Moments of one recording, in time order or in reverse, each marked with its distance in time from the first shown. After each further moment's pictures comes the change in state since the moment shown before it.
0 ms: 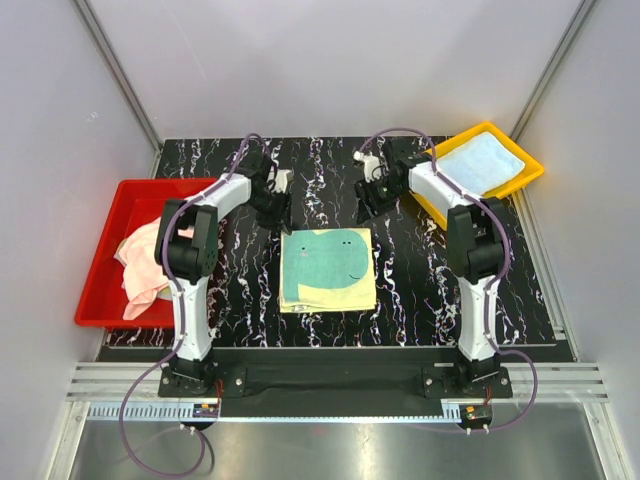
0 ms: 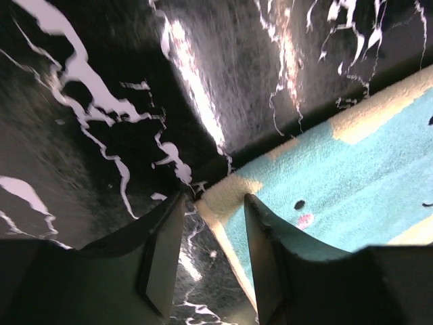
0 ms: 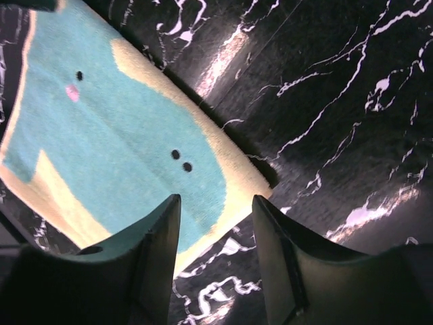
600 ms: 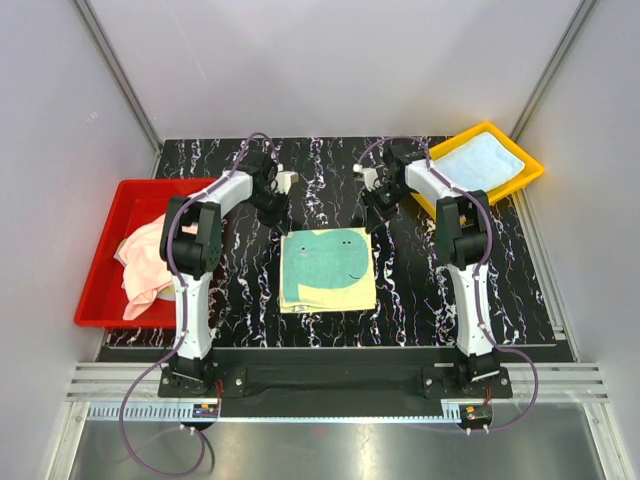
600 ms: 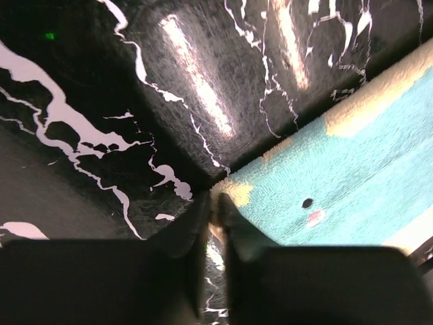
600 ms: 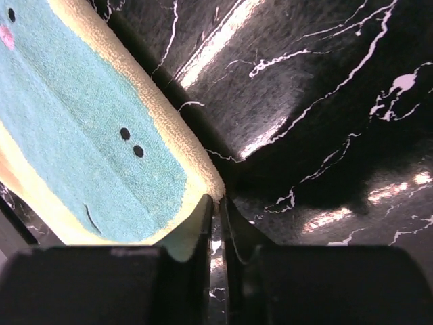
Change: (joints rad) left arm 0.006 0.066 0.084 -0.056 0.064 0.151; right arm -0.050 0.249 0.212 -0.238 -0.079 -0.238
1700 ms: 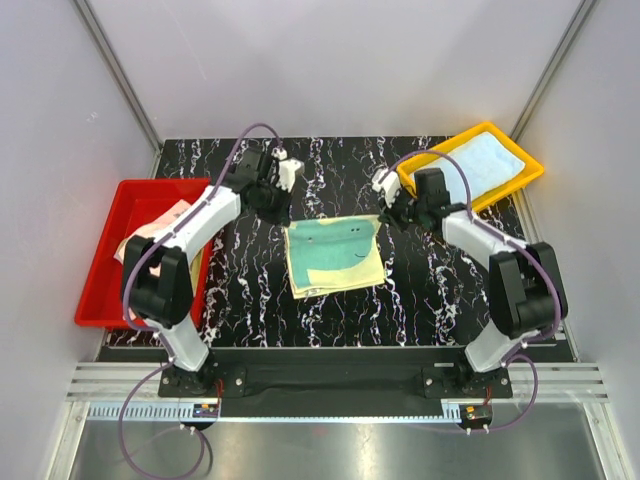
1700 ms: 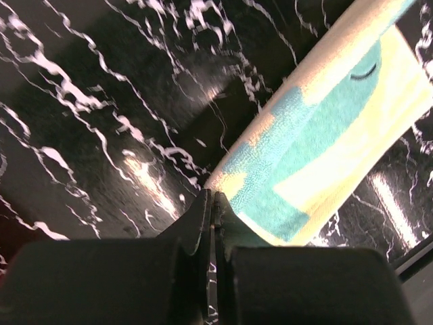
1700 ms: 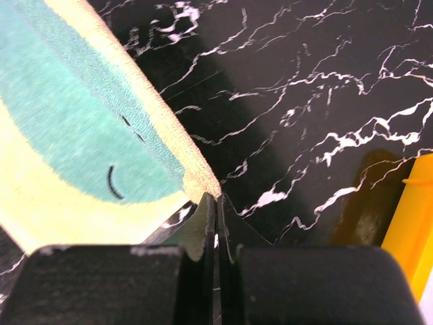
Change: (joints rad) left arm -0.106 -0.456 -0.245 0.099 -0.110 0.028; right arm -0.005 -0.701 -0.874 0.877 0.099 -0.170
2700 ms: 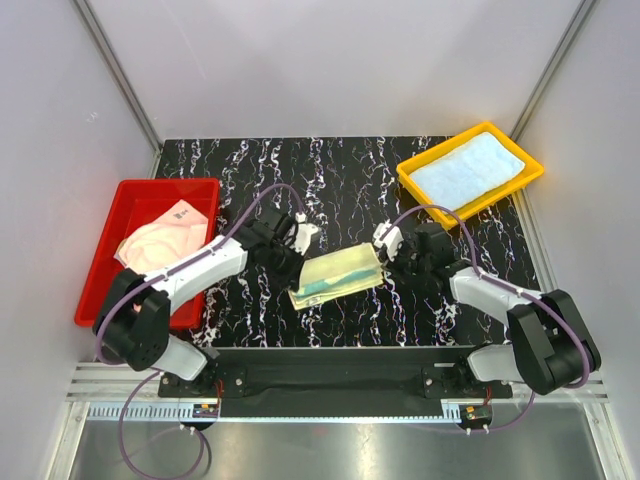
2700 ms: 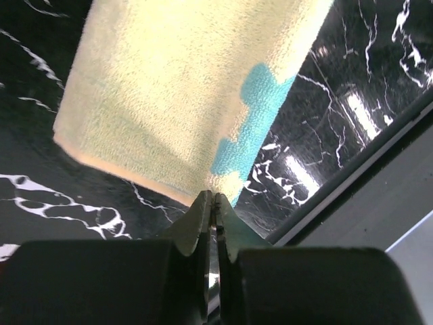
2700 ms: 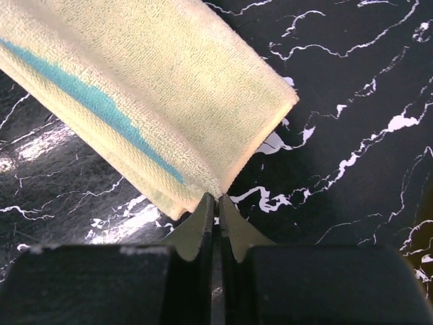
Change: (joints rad) left arm -0.251 -0.271 -0.447 0.019 0.003 -0.134; right arm 0.109 -0.342 -0.537 0.205 0.069 0.051
